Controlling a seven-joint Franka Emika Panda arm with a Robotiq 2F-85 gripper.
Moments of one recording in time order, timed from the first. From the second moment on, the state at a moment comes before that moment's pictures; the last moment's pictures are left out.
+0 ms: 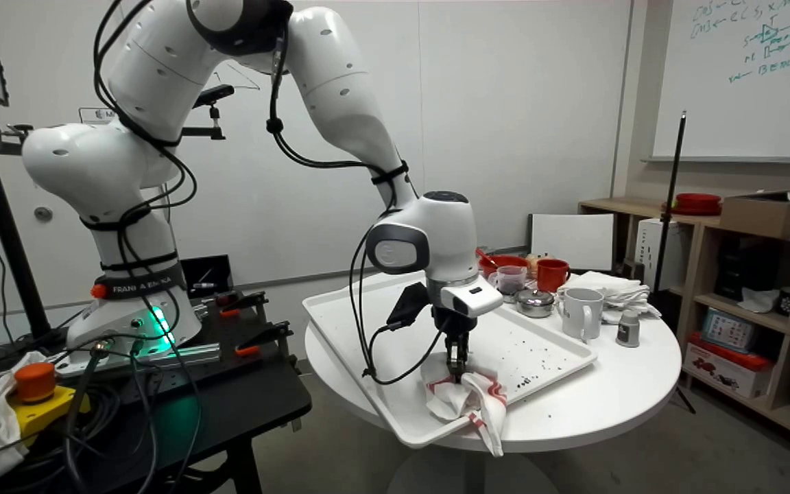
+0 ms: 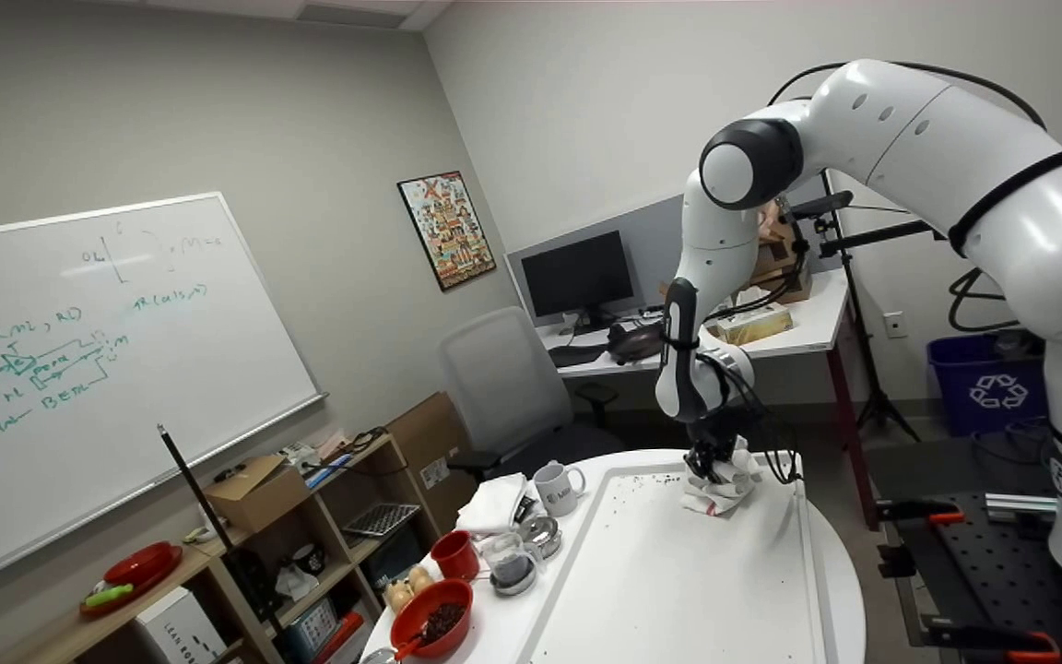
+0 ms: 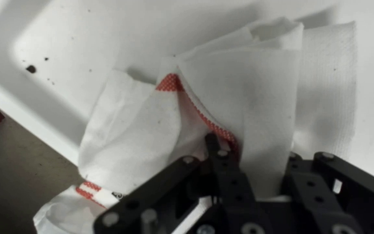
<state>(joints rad) -0.63 0.73 -0.05 -2.07 0.20 2.89 -0.03</state>
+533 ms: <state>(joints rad) -0.55 0.79 -0.10 -1.94 0.20 2.80 0.05</state>
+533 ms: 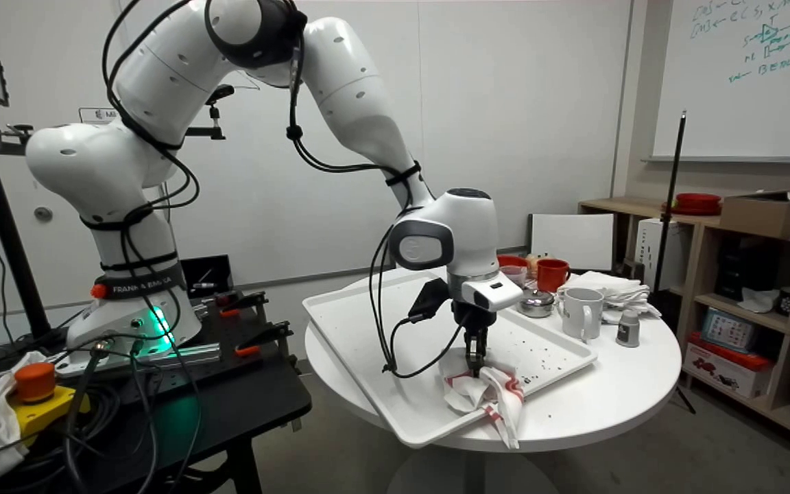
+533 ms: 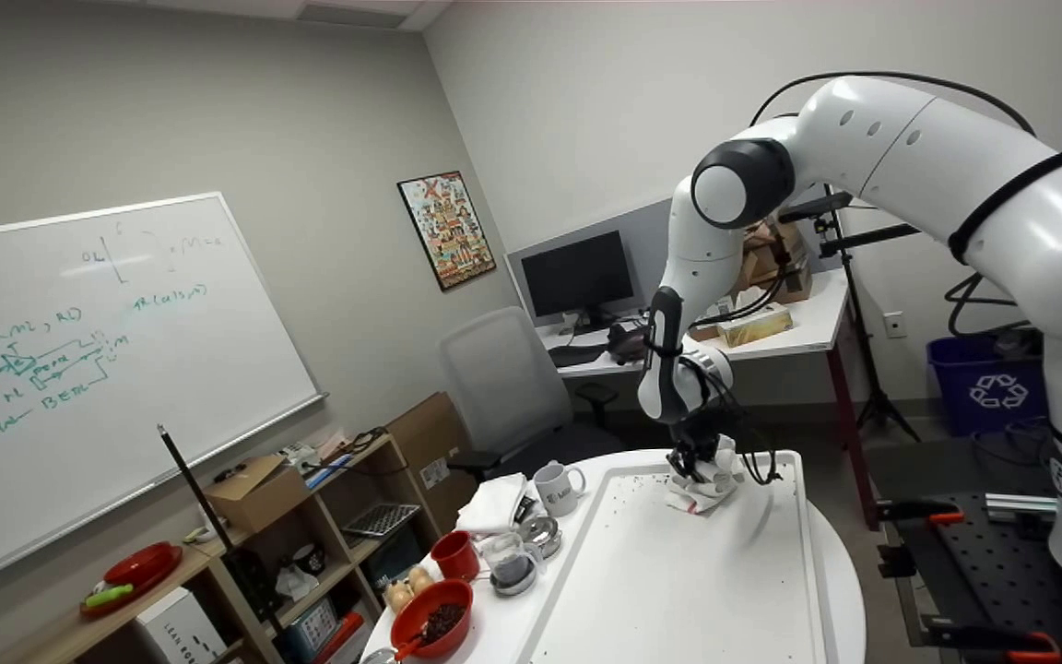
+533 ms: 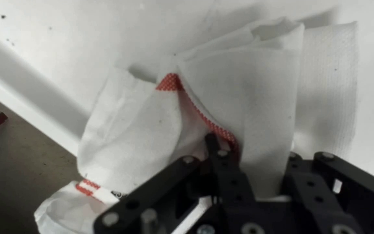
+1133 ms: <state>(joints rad) -0.51 0.84 -0.13 -1.80 0.21 2.72 0.11</state>
